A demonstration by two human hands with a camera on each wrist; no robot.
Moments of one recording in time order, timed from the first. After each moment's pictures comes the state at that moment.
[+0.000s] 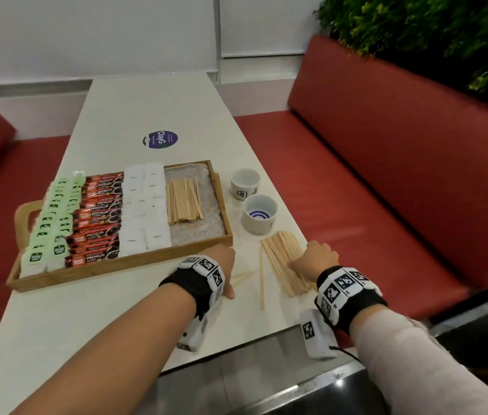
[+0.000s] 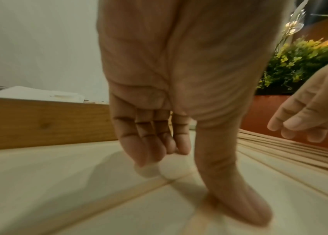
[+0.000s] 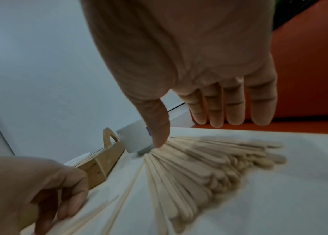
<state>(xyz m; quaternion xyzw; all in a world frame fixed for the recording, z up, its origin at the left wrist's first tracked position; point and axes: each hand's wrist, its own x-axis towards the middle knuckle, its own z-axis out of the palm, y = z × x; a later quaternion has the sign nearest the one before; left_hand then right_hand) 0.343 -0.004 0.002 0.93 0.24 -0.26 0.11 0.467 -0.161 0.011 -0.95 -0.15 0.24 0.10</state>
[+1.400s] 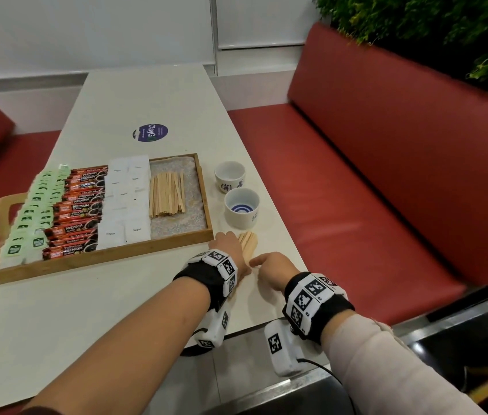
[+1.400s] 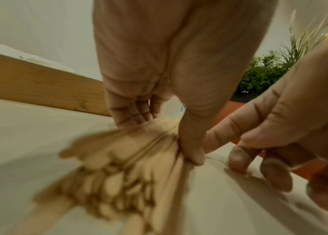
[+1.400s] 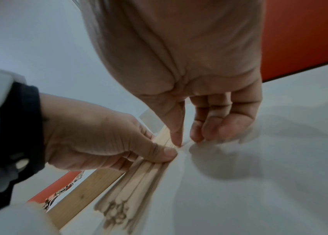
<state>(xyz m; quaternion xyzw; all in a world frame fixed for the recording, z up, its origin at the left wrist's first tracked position) 0.395 -0.063 0.003 0.89 0.40 -0.17 0.15 0.448 -0.168 0.010 -0.84 -0.30 0.38 0.23</state>
